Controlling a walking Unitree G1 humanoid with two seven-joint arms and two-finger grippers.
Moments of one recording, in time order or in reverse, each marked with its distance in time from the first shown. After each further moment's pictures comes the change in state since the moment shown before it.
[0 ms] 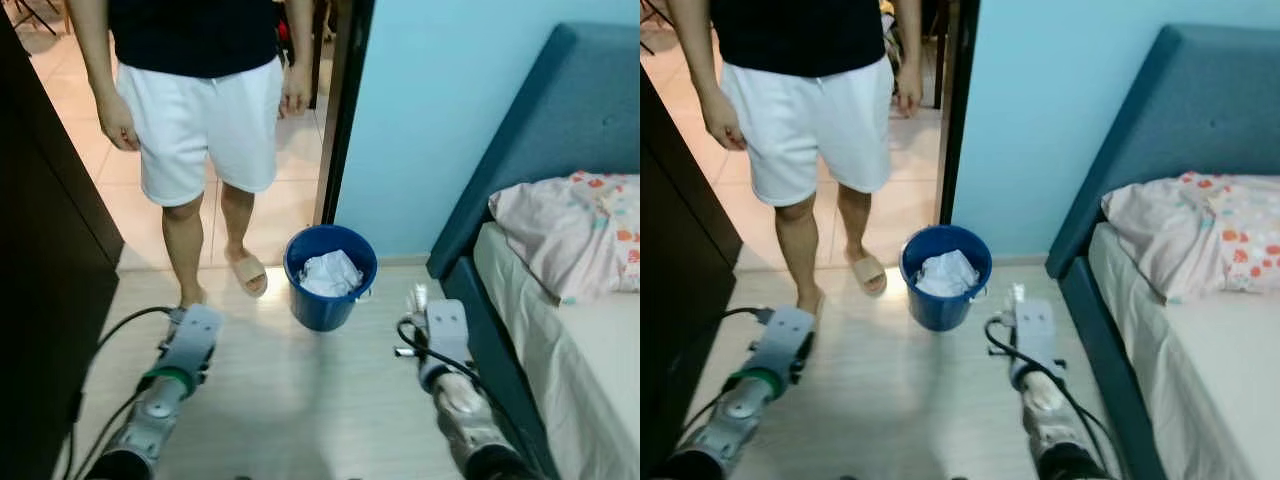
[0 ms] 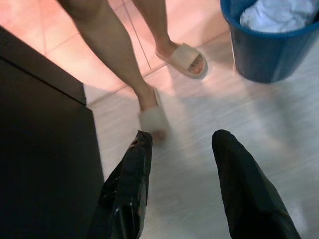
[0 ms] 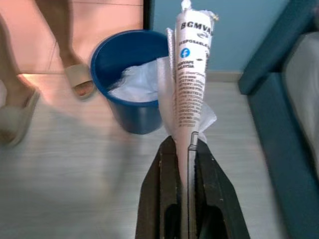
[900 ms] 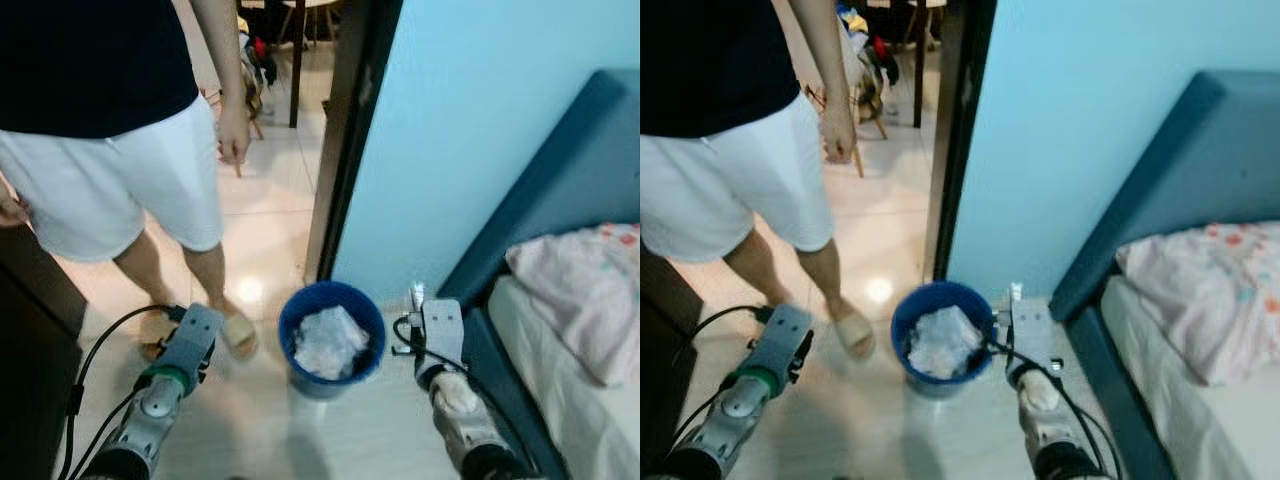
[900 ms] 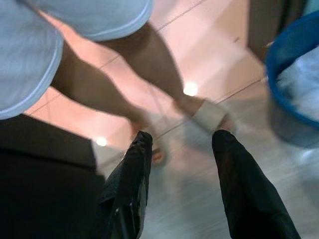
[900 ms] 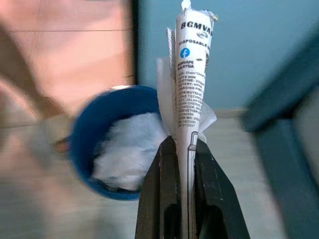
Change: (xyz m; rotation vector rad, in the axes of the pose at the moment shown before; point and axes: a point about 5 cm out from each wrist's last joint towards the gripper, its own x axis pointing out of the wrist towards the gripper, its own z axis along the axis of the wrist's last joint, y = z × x) left arm 0.004 0.001 0.009 0.006 -0.047 0.001; right arm 0.002 0.004 0.004 -0.016 -0.012 0.007
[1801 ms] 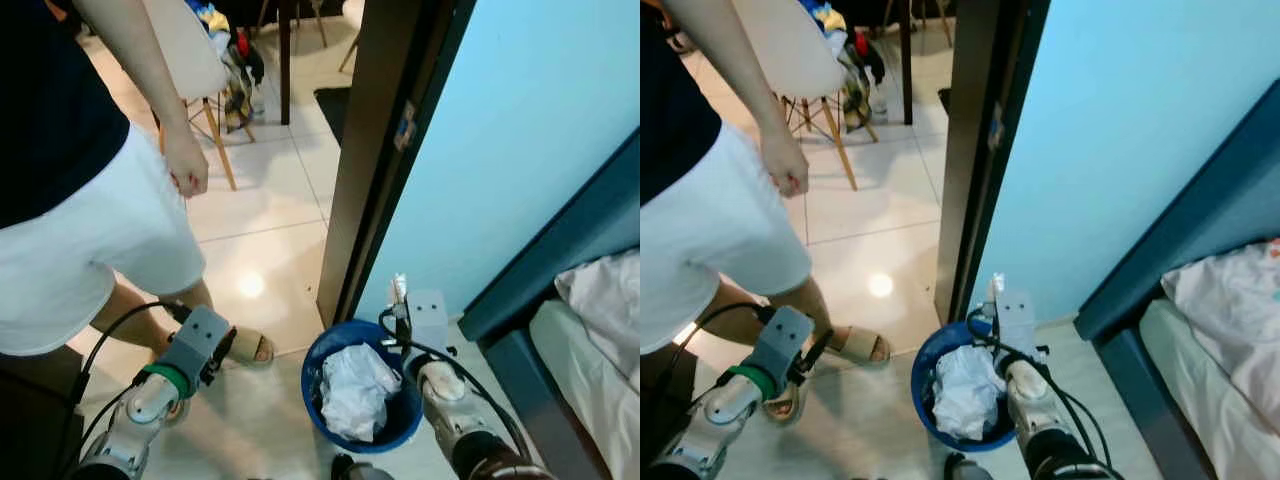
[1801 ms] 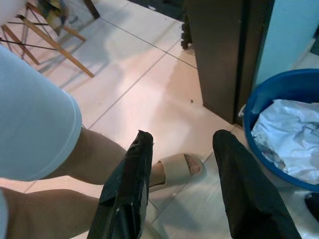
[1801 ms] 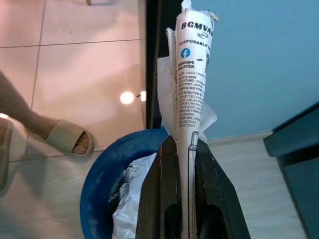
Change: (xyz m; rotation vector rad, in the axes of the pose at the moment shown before) left arm -0.017 -0.004 0.029 0.050 -0.254 -0.297; right arm 0.003 -0.004 0.003 -0.035 0.014 0.003
